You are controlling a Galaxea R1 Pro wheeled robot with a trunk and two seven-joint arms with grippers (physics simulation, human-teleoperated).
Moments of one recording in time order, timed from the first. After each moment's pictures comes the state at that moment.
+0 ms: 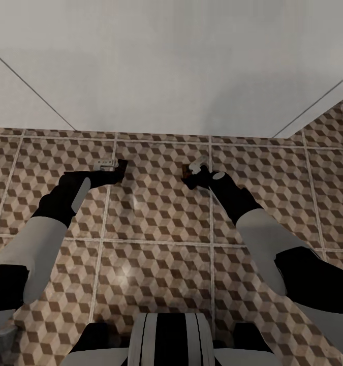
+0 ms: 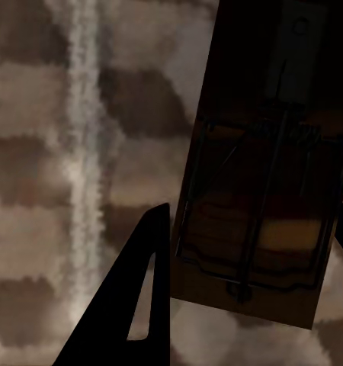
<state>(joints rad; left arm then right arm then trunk) -1.23 0.14 -0.11 -0.77 0.17 0.61 -0.16 -1.31 0.10 0.26 -0.56 0.31 0.26 0.35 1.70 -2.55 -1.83</state>
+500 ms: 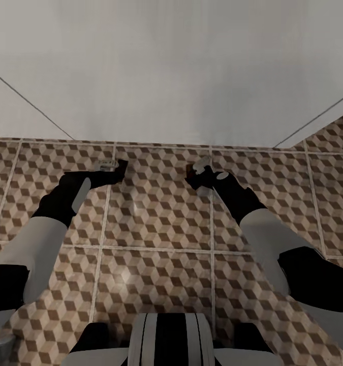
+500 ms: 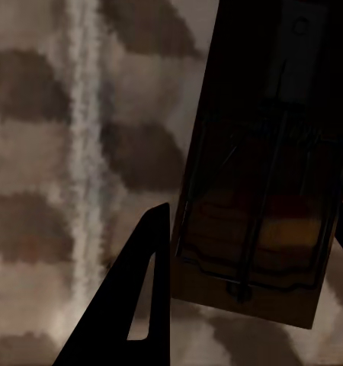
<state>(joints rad) -1.23 0.14 -0.11 -0.77 0.17 0.61 -0.16 -1.31 0.07 0.26 -0.56 0.31 0.26 0.36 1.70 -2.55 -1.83</state>
